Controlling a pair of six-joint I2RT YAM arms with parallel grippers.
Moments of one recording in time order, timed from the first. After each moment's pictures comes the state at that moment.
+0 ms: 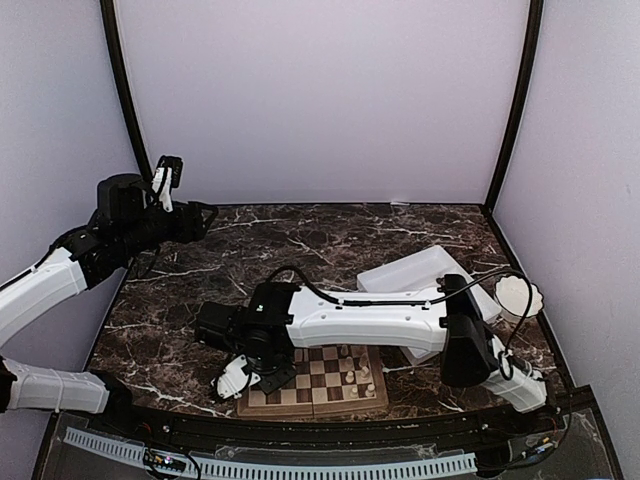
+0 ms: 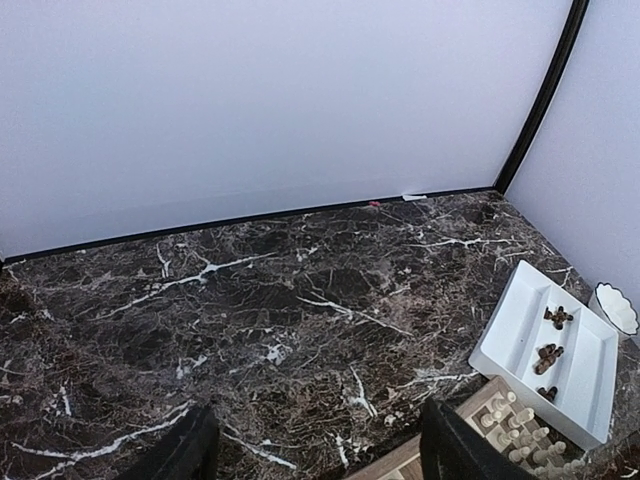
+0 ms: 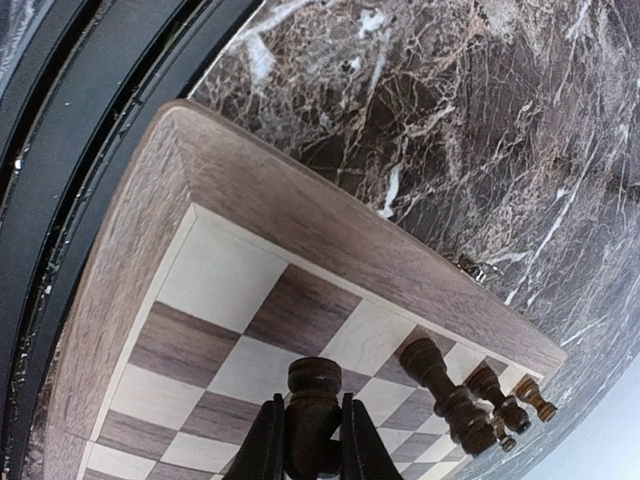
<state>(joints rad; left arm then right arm) -0.42 1.05 0.89 -0.14 0.02 -0.18 1.42 2.43 2.31 -1.22 0.17 -0.88</state>
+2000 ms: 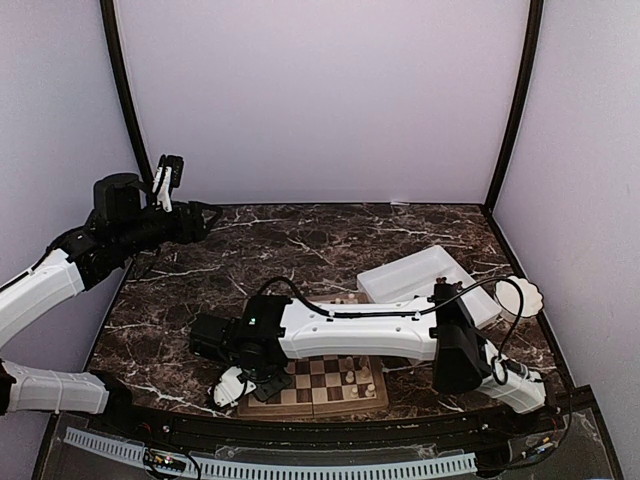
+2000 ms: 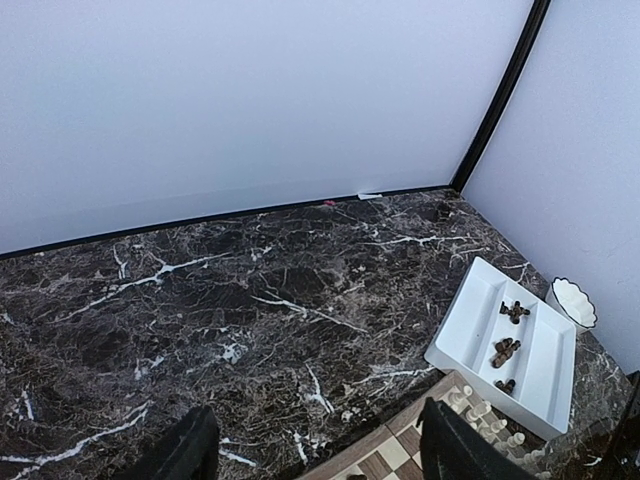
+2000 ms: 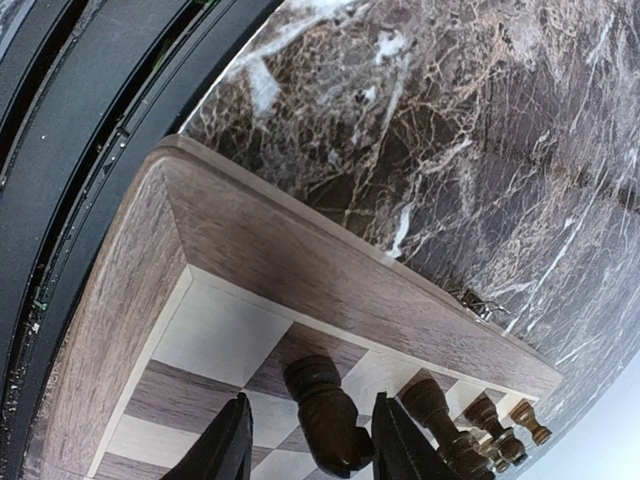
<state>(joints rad) -0.42 1.03 0.89 -0.14 0.14 -0.22 1.44 2.49 2.35 -1.21 0.20 -0.89</state>
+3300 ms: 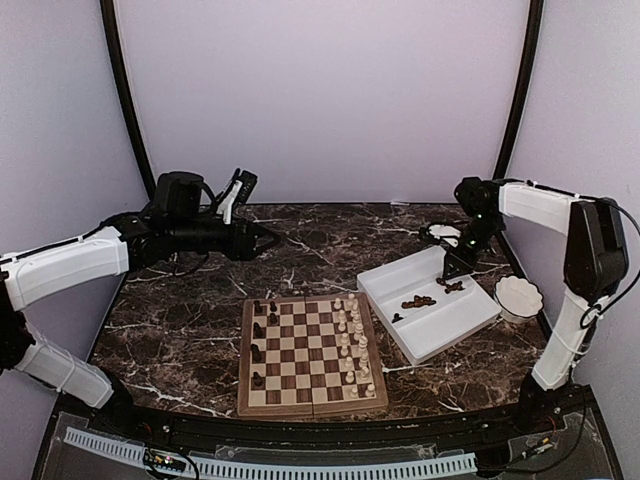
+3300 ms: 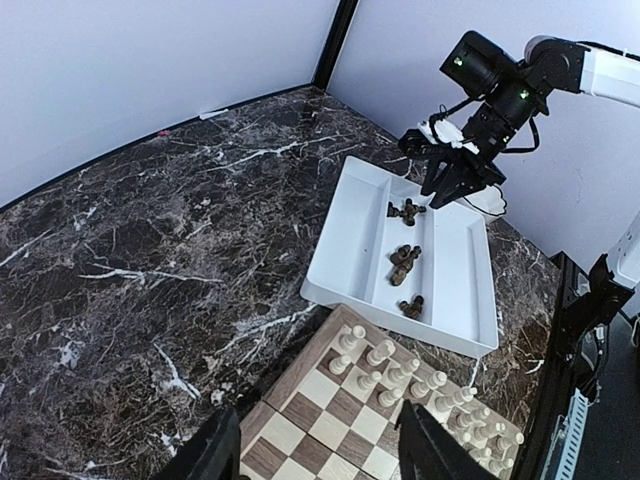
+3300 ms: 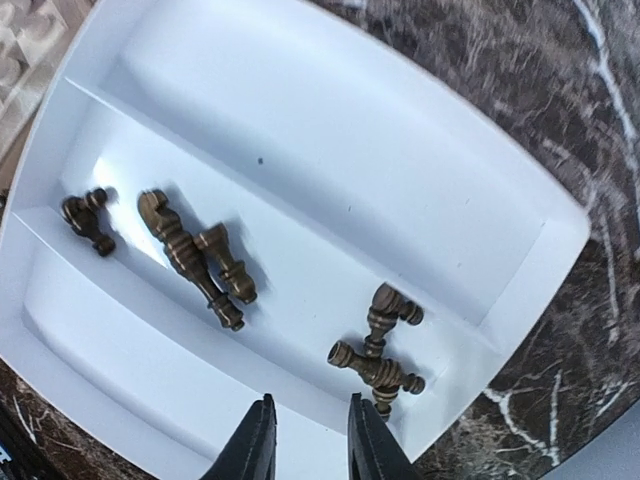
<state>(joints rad) -0.60 1.32 1.02 -0.13 0.36 -0.15 0.24 1.80 1.46 -1.05 -0.21 -0.77</state>
